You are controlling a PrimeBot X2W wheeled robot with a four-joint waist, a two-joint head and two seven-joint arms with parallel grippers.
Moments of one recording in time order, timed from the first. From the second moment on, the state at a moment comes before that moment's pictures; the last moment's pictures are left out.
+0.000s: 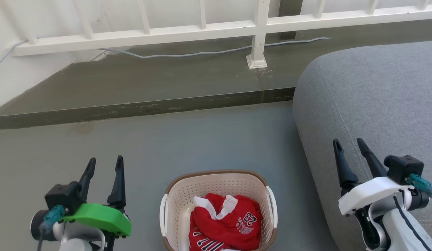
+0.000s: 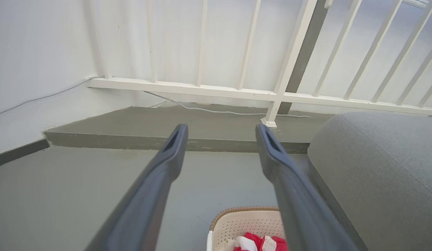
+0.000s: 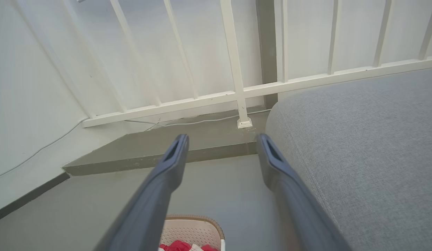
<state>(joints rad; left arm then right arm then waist) -0.05 0.17 -0.26 0.15 -0.48 0.04 -0.21 -0.04 -0.20 0.22 0.23 0.41 -0.01 -0.20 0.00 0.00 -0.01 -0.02</state>
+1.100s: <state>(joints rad) -0.05 0.17 -0.29 0.20 -0.33 0.08 -0.25 -0.05 -0.20 0.24 0.25 0.25 -0.03 -0.25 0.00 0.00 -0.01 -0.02</state>
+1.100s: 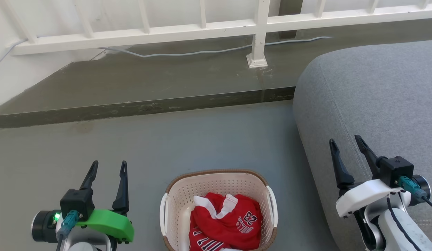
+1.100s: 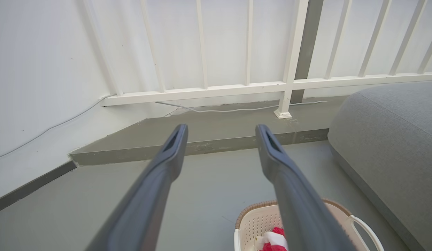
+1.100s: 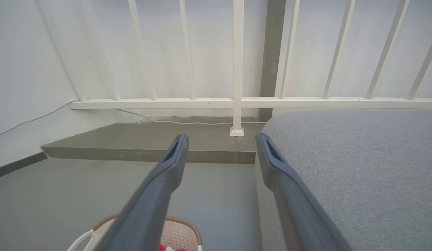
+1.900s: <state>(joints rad) -0.07 0.17 -0.30 0.18 -0.33 0.07 -0.25 -0.10 -0.19 0.20 0.20 0.25 -0.02 -0.25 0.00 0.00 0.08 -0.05</state>
